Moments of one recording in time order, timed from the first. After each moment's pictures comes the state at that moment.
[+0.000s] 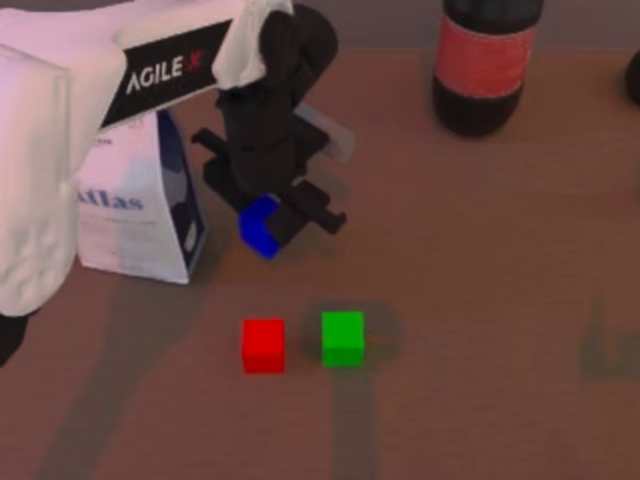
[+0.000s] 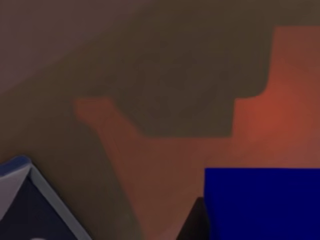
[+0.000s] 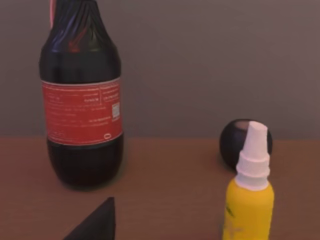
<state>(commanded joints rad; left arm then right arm) -0.51 2.32 1.91 -1.14 0.01 0.23 0.01 0.00 0.00 0.00 0.00 0.00</state>
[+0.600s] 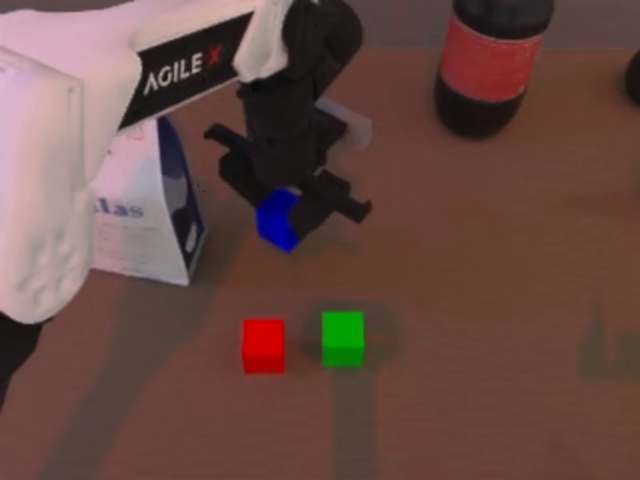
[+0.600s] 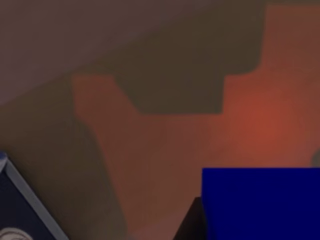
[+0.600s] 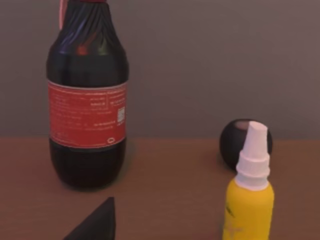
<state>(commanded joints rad) -0.56 2.35 1.99 -1.19 0.01 0.12 0.01 0.00 0.00 0.00 0.00 0.00</state>
